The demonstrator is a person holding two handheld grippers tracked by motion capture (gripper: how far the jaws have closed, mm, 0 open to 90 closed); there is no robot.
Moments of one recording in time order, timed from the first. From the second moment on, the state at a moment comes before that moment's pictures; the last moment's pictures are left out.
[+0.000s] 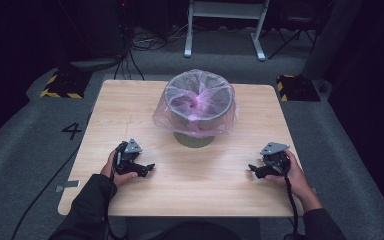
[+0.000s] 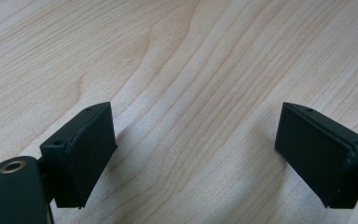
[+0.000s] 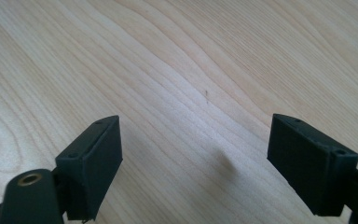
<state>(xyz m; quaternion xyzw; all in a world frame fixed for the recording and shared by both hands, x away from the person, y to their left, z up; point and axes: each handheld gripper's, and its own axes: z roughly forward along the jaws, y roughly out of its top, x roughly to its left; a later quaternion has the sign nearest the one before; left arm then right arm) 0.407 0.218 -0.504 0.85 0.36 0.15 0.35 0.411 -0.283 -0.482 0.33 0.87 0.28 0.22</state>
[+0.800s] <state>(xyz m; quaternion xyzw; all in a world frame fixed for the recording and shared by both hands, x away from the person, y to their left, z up) 0.407 0.218 -0.504 0.85 0.36 0.15 0.35 0.413 -0.332 -0.502 0.44 0.80 0.35 0.19</state>
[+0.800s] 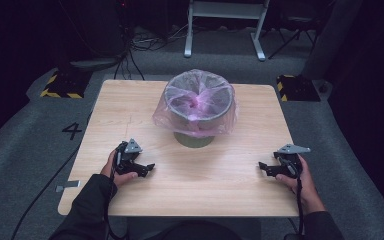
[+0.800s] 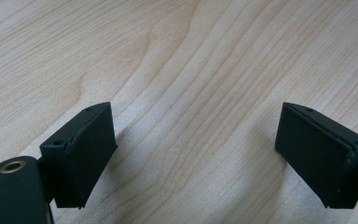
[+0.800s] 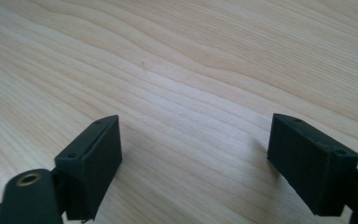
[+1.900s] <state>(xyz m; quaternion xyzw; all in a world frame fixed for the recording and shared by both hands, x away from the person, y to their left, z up) 0.408 0.217 -0.504 0.85 0.36 0.14 0.35 0.415 -0.337 -0.502 0.47 0.79 0.34 0.21</state>
